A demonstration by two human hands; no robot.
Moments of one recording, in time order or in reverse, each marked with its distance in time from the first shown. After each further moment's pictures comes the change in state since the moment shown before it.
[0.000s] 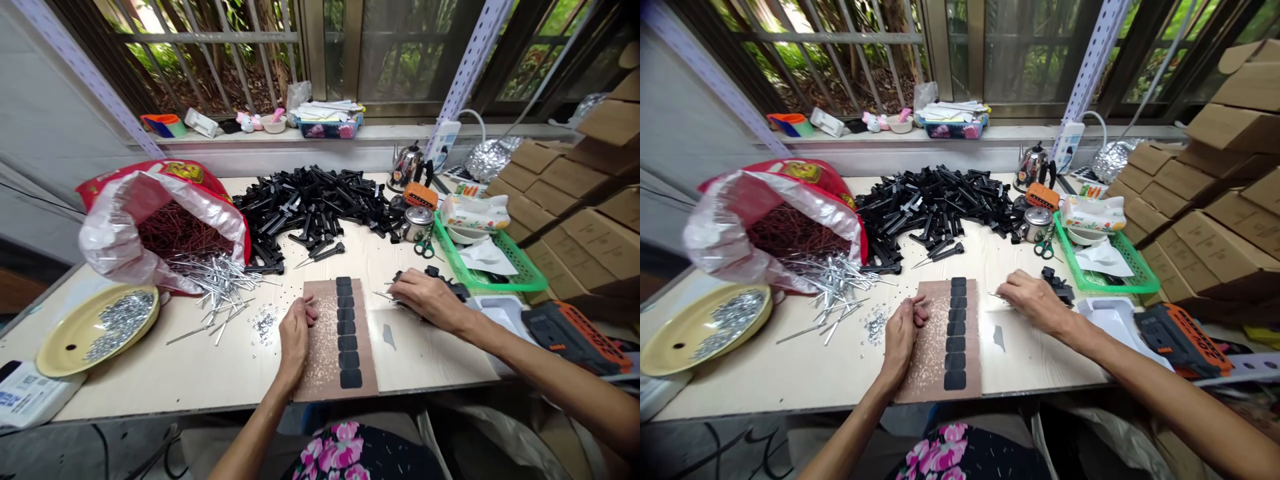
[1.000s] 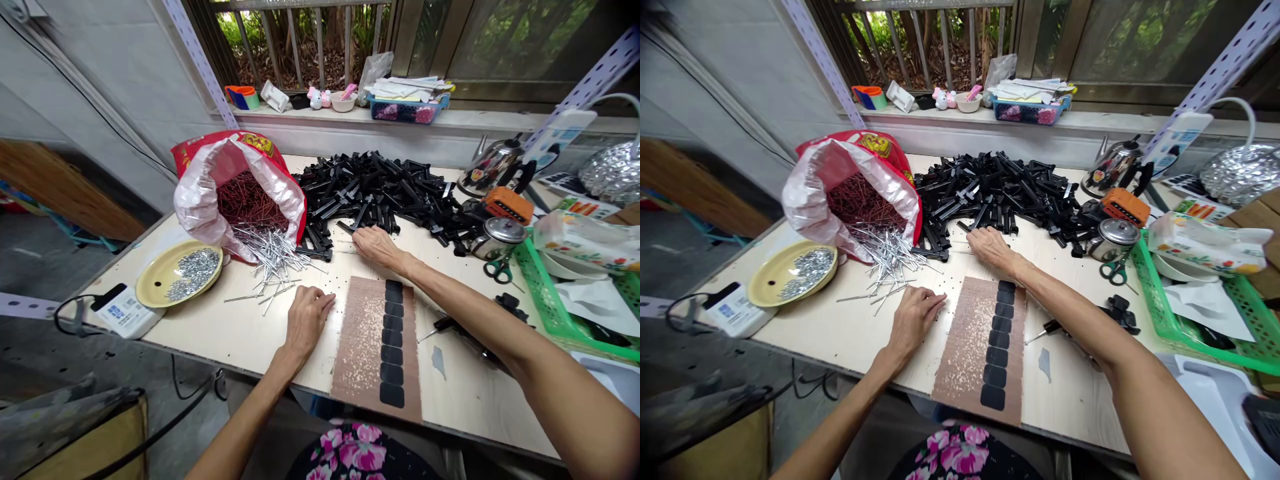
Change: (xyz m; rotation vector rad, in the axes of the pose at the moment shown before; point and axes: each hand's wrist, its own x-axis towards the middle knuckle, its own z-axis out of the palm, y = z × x) left_hand 0.021 -0.020 -0.070 0.881 -0.074 0.476; right_hand 0.232 -0.016 0.107 -0.265 -0.079 -0.217
